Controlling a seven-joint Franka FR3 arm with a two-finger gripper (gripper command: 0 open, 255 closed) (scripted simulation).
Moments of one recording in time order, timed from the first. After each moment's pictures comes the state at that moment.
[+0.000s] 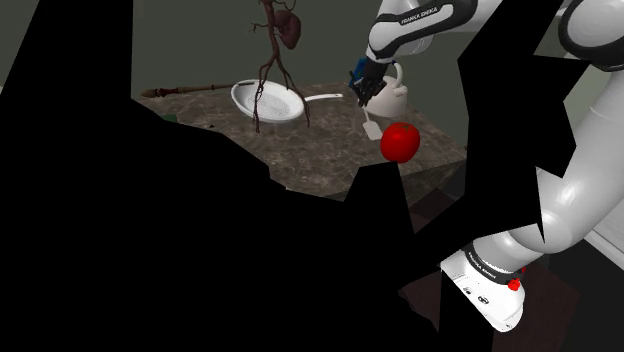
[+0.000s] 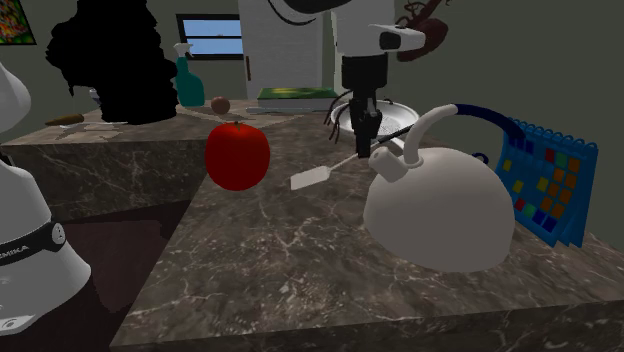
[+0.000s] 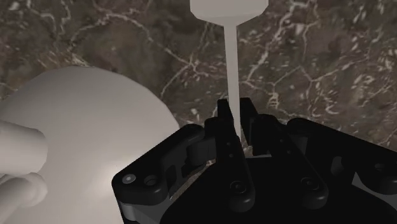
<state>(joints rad) -0.08 0.17 -0.08 -1.98 0.01 2.21 0.11</state>
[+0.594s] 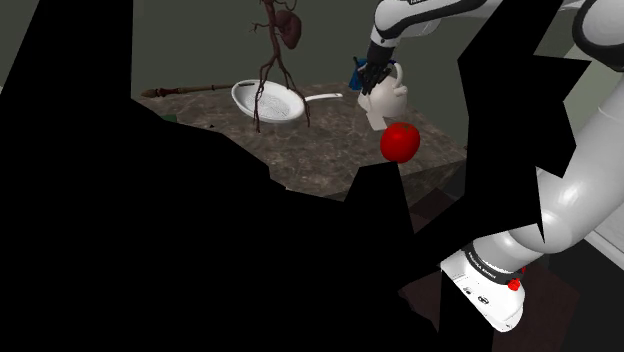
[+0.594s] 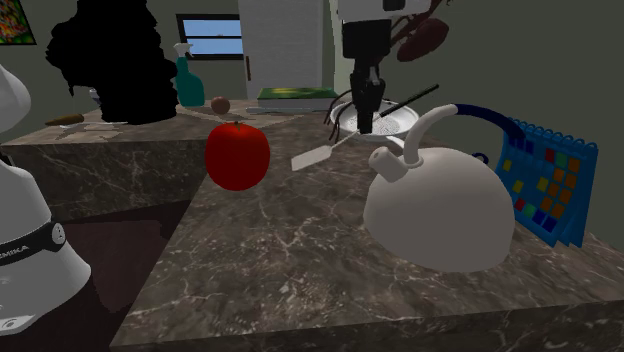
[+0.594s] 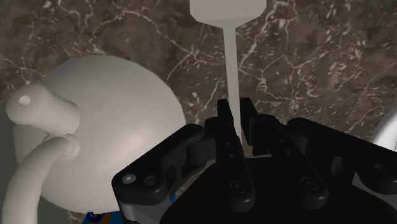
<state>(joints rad) -0.08 0.12 -0.08 -1.91 0.00 2.10 0.11</state>
